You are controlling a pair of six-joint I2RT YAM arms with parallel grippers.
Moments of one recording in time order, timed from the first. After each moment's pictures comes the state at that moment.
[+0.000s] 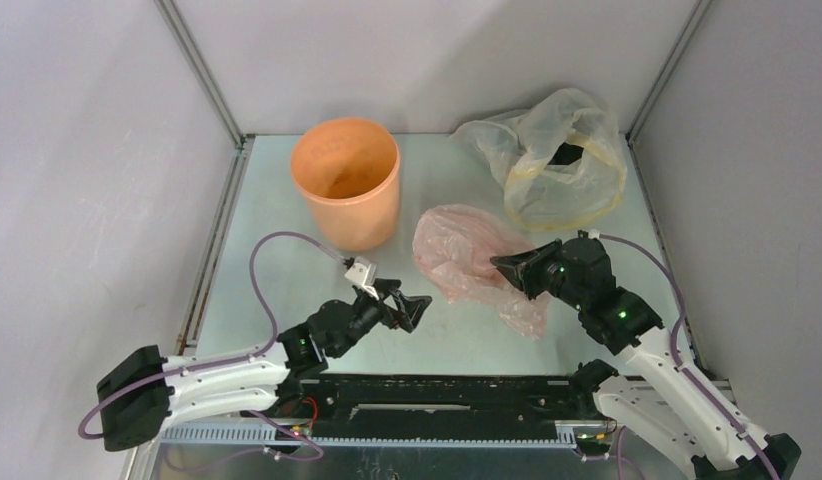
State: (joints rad) left arm -1.07 0.85 0.23 0.51 -0.34 -0.48; right arm 0.54 0.71 0.68 -0.44 -0.07 1.59
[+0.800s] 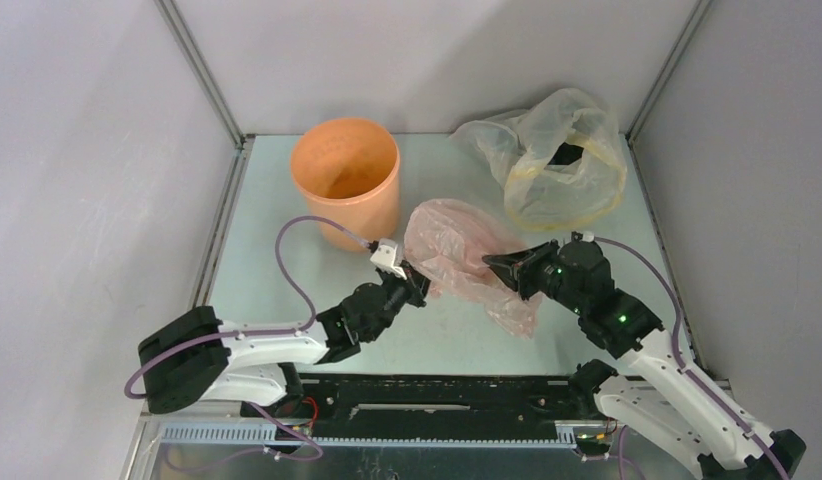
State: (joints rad) left arm -1.09 1.21 0.41 0.74 -0.47 -0.46; right arm 0.61 0.70 0.68 -0.39 -0.06 1.70
